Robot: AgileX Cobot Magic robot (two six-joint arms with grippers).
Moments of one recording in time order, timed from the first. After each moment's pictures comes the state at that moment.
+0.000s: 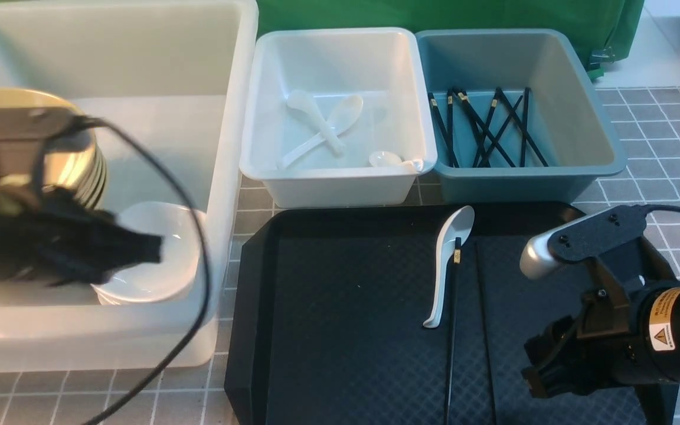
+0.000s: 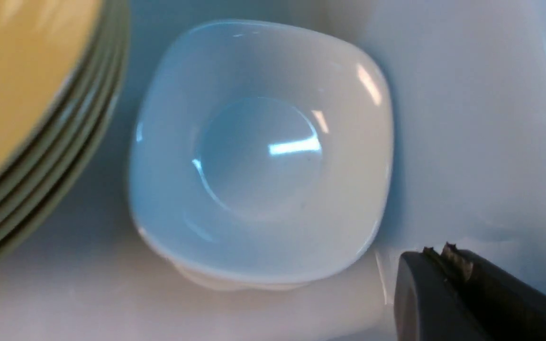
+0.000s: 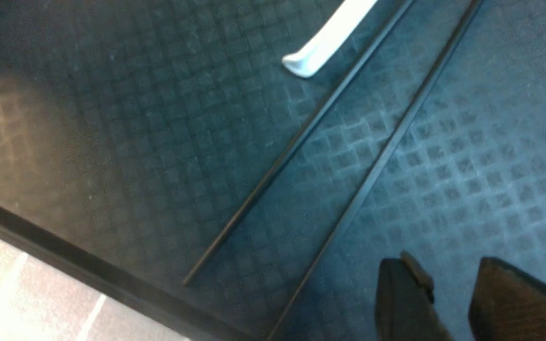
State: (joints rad) right arm 0.60 1.22 -0.65 -0.06 0.52 0.27; left arm -0.18 1.20 -0.82 -0.20 0.65 0.08
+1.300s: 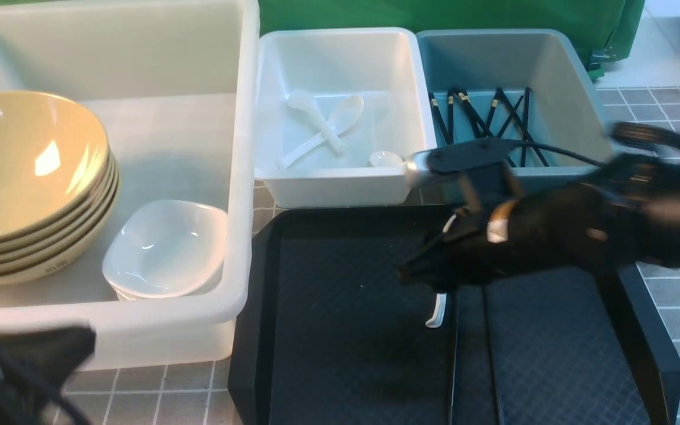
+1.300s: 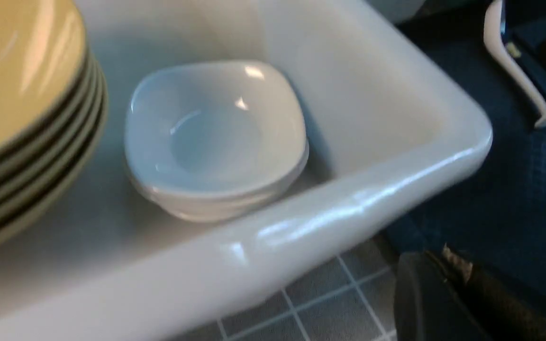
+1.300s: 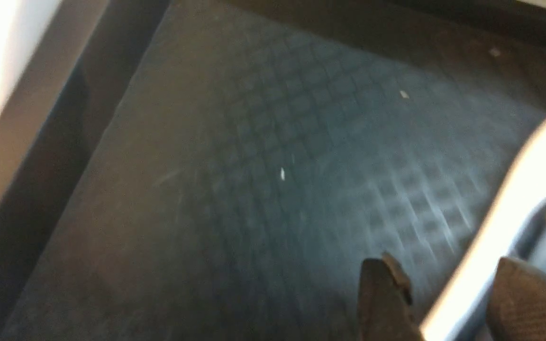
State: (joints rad) right arm 0.60 1.72 -1.05 0.03 0.35 0.24; left arm -0.31 0.45 -0.43 -0.15 0.66 0.14
